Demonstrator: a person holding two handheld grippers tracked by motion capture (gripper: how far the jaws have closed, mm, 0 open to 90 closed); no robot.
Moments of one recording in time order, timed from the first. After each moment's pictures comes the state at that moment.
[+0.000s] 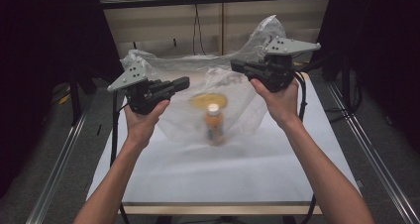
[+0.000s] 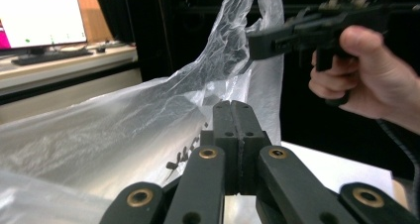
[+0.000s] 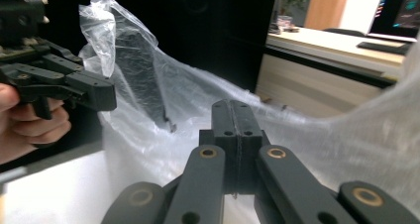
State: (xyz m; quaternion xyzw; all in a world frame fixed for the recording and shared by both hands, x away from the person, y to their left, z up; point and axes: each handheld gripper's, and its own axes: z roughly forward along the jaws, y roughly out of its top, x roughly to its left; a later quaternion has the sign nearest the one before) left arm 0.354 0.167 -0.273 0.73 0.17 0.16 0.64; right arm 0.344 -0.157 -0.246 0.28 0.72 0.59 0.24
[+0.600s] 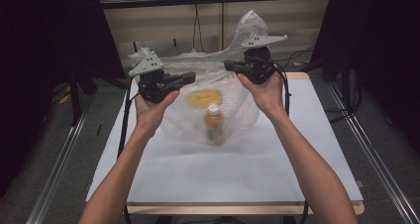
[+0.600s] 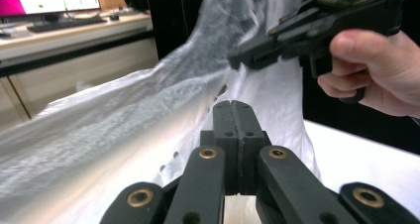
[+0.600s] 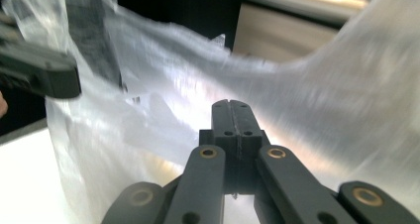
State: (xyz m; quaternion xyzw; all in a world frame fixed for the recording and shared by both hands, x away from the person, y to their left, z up) left arm 0.387 0.147 -0.286 0.76 0.21 0.15 0.59; right arm 0.396 -0.135 -0.272 0.34 0.76 0.50 0.23
